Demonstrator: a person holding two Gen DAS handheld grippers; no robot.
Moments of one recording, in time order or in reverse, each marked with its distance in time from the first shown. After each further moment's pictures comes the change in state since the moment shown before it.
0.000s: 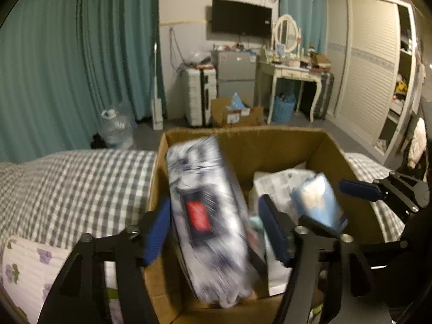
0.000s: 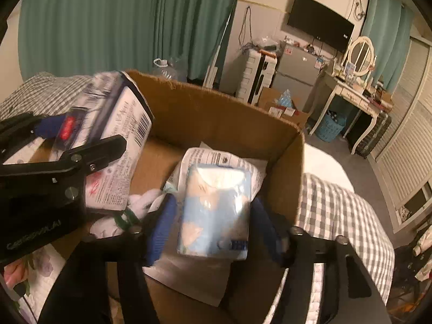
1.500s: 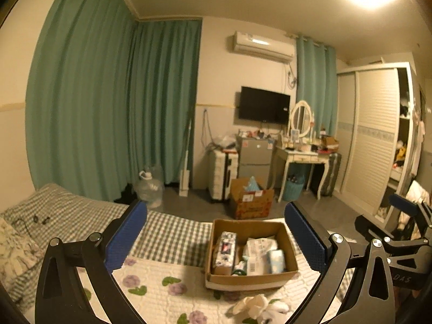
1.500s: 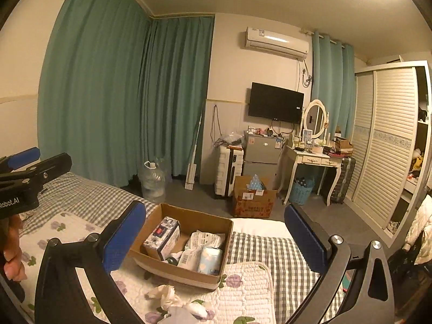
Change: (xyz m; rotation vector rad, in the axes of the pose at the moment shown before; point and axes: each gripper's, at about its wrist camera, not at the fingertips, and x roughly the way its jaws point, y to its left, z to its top) left arm -0.291 0.017 0.012 -0.143 -0.396 0.106; right arm -0.332 -0.002 -0.016 0.142 -0.501 -0.097
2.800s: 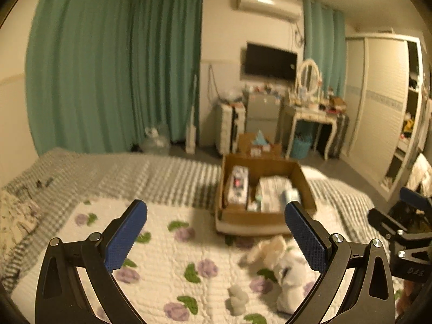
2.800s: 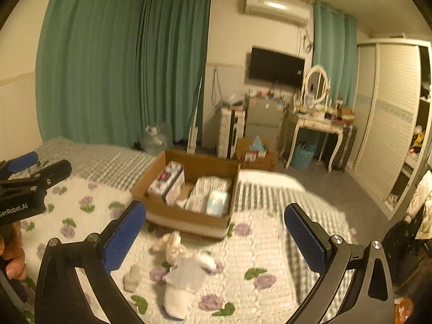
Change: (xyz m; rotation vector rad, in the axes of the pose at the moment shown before) left arm 0.029 0.014 -0.090 0.023 0.261 0.023; right arm 0.008 0.010 -0.078 0.034 0.225 0.020
